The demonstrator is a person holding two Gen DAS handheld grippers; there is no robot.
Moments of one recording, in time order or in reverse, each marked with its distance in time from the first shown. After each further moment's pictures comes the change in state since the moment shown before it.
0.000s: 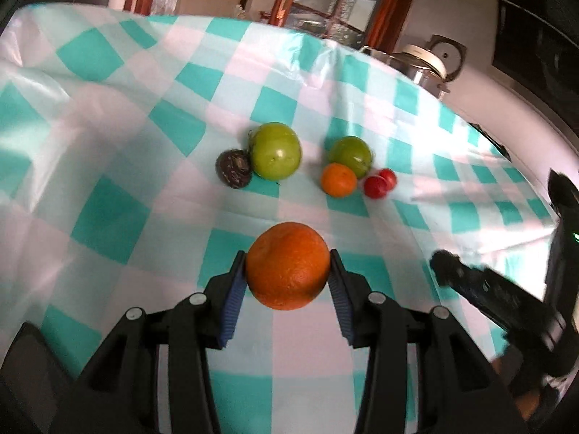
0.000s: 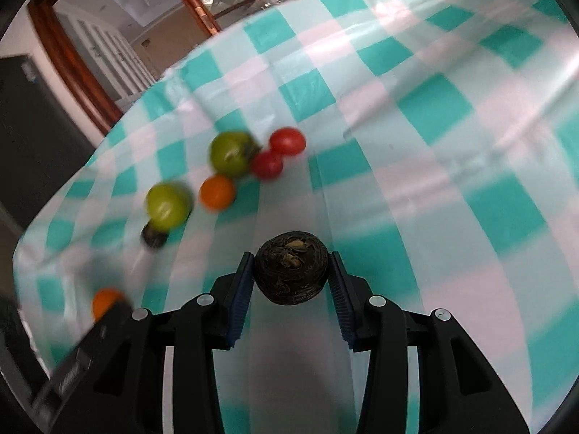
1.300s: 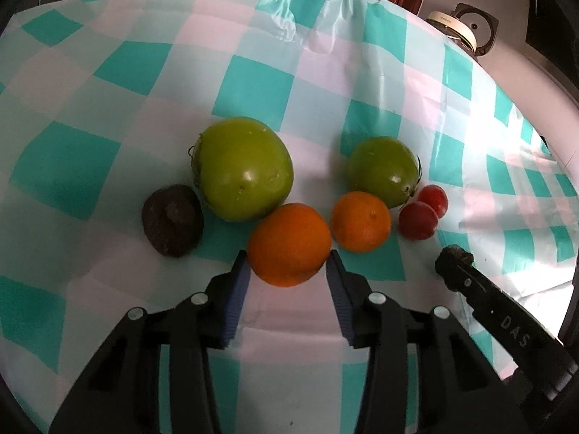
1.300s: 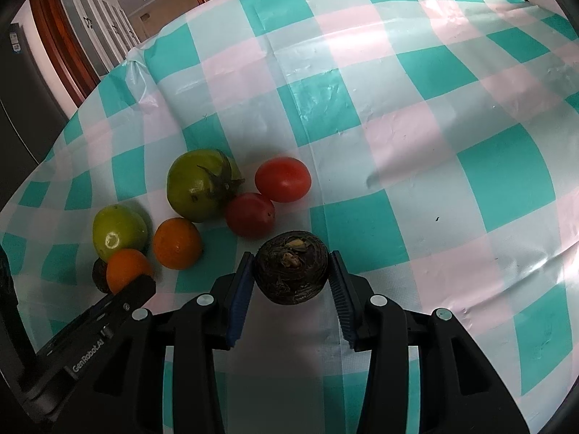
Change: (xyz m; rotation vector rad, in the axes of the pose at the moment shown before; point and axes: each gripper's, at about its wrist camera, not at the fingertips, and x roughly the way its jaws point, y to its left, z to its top) left arm 0.128 -0.020 0.064 0.000 0.135 0.089; right arm 0.100 -0.019 0.074 -0.084 0.061 -0.082
